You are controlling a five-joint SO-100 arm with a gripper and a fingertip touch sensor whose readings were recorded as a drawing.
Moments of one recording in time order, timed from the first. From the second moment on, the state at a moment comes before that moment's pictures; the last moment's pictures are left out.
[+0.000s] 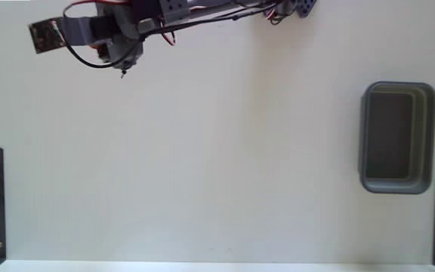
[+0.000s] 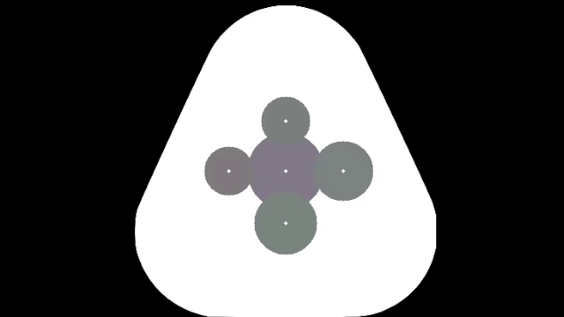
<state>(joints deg) 71.5 85.3 66.9 77.1 -0.2</state>
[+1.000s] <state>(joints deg) 61.7 83.8 61.3 80.9 -0.2</state>
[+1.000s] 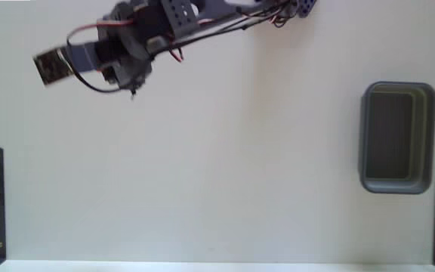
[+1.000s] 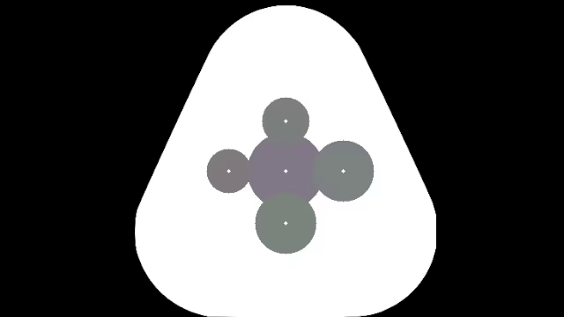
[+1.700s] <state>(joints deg) 28.3 83.8 61.8 80.9 -0.2</state>
